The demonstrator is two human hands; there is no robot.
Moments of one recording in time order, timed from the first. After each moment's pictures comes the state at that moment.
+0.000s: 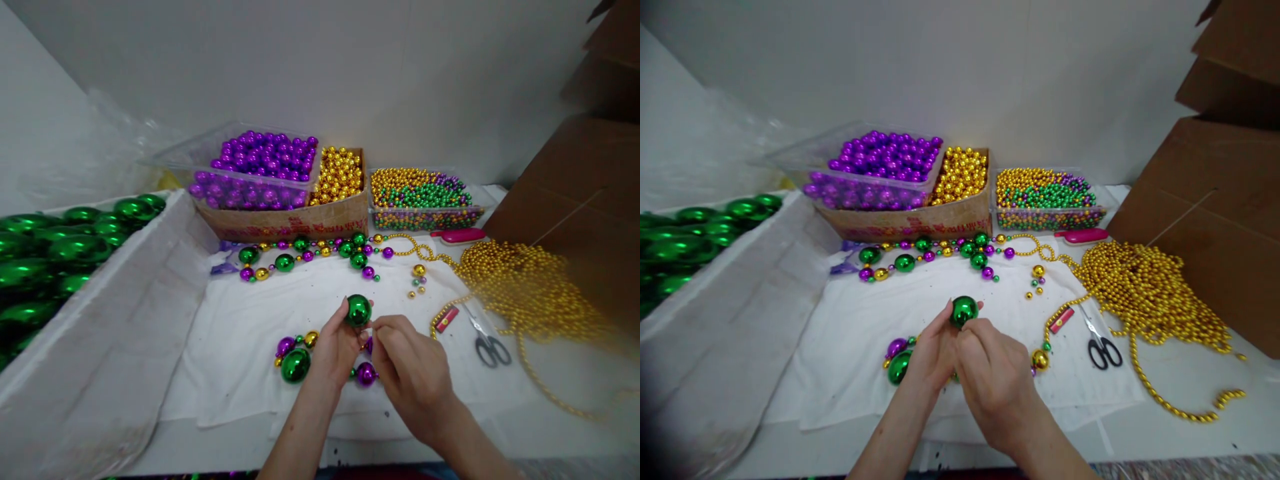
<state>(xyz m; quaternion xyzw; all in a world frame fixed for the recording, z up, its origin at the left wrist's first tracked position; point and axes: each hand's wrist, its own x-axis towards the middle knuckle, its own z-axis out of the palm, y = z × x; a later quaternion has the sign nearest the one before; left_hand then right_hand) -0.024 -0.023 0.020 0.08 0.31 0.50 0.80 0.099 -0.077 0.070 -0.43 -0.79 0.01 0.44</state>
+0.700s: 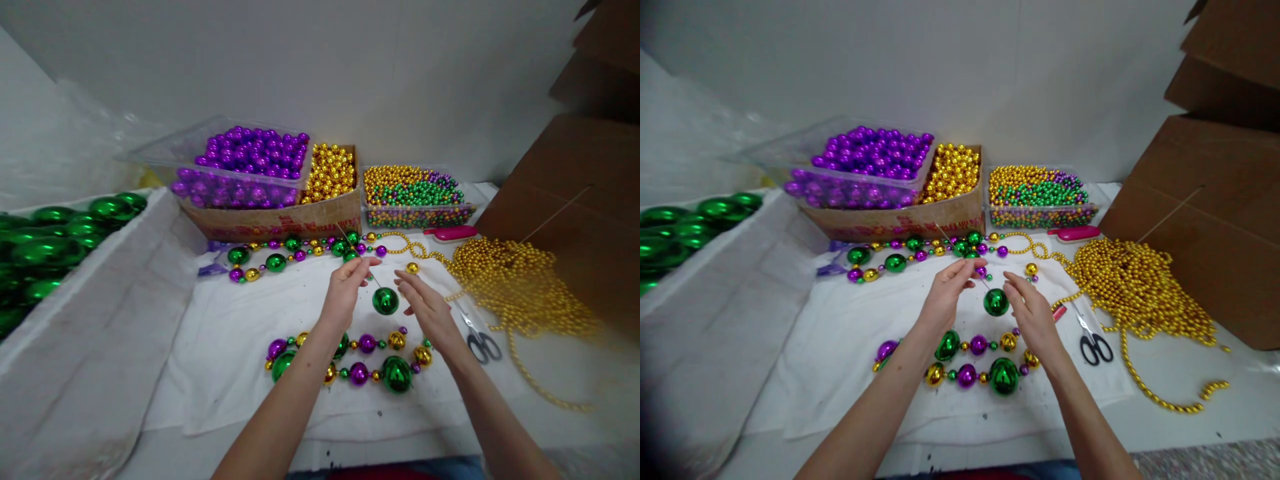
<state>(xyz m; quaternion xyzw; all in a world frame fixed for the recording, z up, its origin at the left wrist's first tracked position) 0.006 0.039 0.048 0.50 0.41 0.52 0.55 0.165 -0.011 0.028 -0.57 -0.57 0.35 0.47</state>
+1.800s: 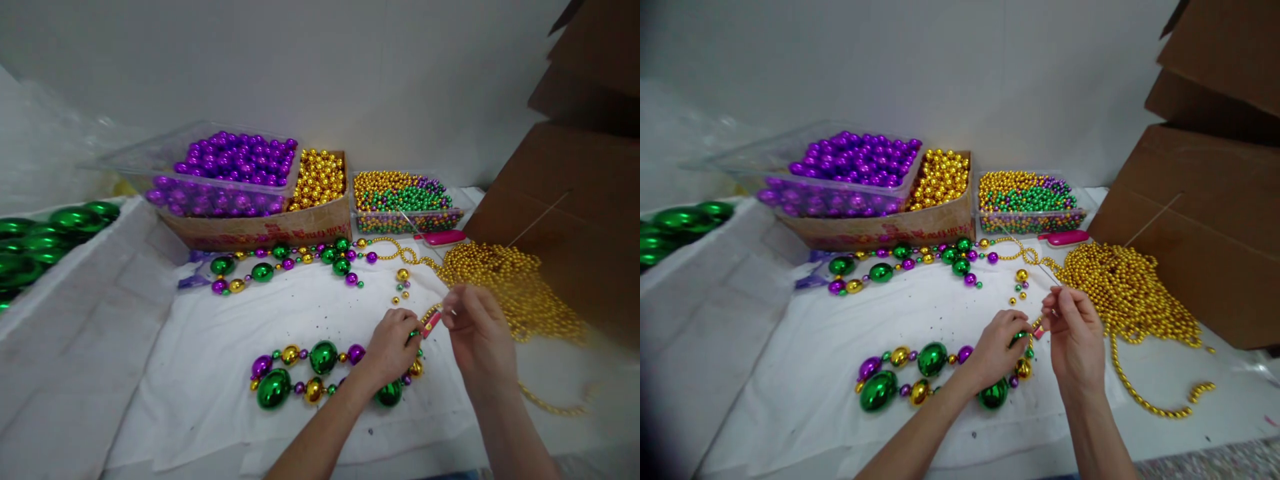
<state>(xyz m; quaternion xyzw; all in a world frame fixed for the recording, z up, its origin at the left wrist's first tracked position) 0.072 -0.004 -0.014 0.83 0.34 0.28 0.35 0.199 -0.035 0.049 -0.41 -0.26 0.41 0.77</state>
